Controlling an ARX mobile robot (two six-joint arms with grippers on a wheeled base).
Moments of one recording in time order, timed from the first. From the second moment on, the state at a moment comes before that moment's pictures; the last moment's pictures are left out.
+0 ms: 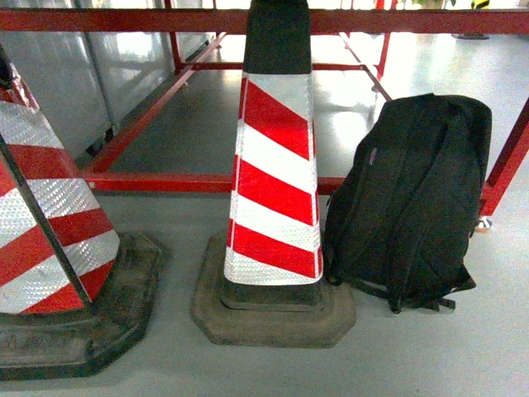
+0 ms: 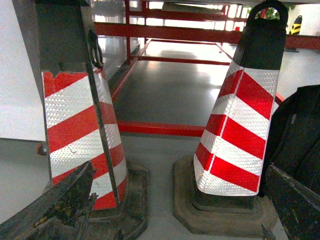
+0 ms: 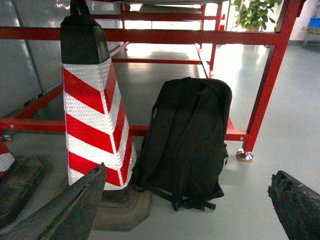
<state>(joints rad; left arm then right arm) 0.00 0.01 0.01 0.00 0.00 -0.01 0.00 0.00 0.01 0.00 0.00 0.00</state>
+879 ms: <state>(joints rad) 0.00 0.01 0.01 0.00 0.00 -0.01 0.00 0.00 0.01 0.00 0.00 0.00</state>
